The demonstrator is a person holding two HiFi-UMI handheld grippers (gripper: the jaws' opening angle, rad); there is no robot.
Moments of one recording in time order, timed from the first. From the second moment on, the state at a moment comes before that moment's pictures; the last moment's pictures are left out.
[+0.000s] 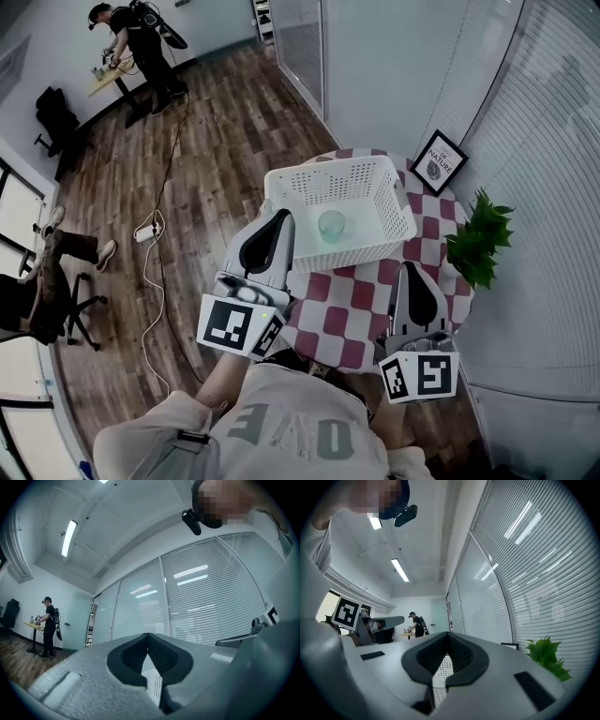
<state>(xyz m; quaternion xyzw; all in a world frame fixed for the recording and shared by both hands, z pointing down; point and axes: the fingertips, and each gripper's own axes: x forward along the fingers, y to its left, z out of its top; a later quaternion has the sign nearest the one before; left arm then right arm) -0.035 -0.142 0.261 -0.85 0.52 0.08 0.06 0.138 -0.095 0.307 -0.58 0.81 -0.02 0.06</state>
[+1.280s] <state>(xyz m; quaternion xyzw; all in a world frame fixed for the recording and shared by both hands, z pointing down) 0.045 -0.349 0.610 -0.81 0.20 -0.53 -0.17 0.122 -0.206 0.317 -0.57 0.82 -0.02 0.00</state>
